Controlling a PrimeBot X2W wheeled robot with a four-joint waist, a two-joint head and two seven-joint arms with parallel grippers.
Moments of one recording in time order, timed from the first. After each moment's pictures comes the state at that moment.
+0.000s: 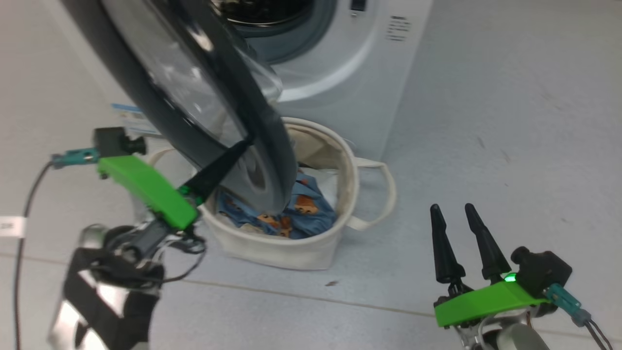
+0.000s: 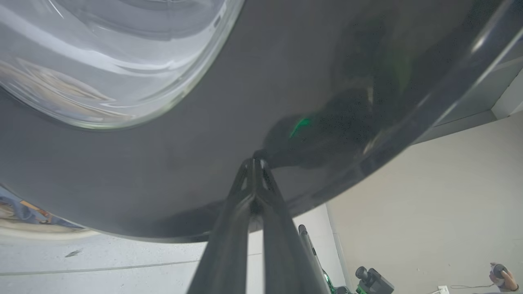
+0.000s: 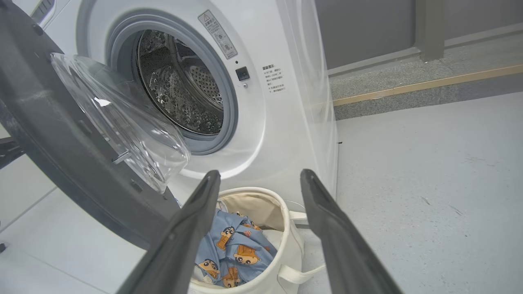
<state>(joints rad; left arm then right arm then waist) -0.52 0.11 -0.05 0.20 -1.21 -0.11 0.70 -0.10 -0.06 0.21 0.11 0.38 0.13 -0.25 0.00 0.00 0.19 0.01</state>
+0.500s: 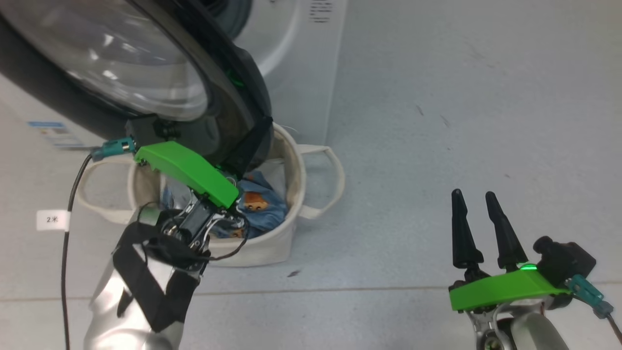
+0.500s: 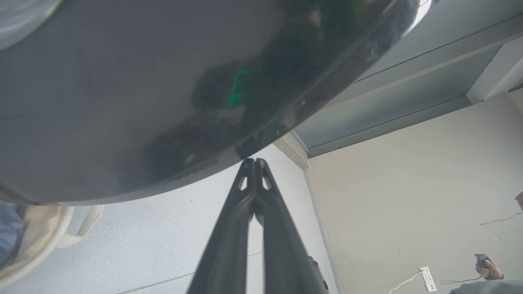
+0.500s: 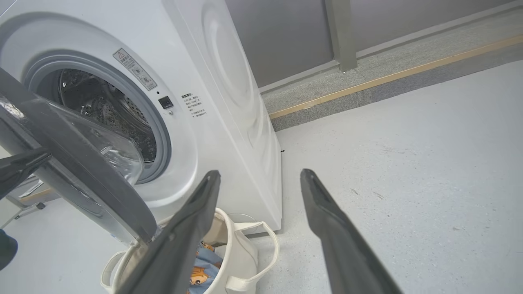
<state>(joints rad) -0.64 0.06 -0.24 0.35 -1.20 -0.12 0.40 -0.12 -0.05 0.15 0.10 0.43 0.13 -0.25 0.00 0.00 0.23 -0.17</state>
